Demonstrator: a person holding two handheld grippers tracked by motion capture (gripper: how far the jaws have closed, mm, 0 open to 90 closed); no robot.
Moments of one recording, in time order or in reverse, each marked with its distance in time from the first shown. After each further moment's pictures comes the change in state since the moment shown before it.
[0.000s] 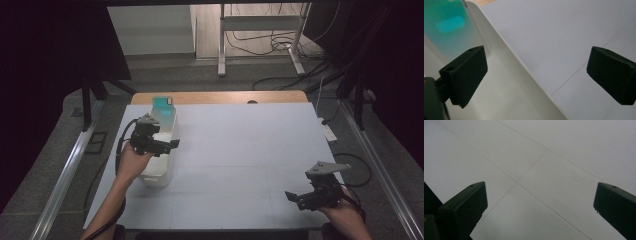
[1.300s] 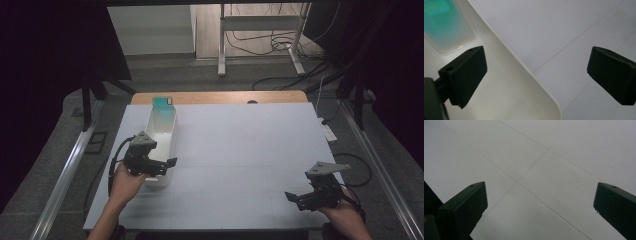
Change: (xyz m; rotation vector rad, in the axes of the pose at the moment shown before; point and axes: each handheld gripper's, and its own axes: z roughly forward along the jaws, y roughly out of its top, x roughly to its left) left arm -0.034 -0.038 -0.031 -0.027 -0.016 0.008; right arm 0.001 0.000 0.000 0.000 0.006 -0.012
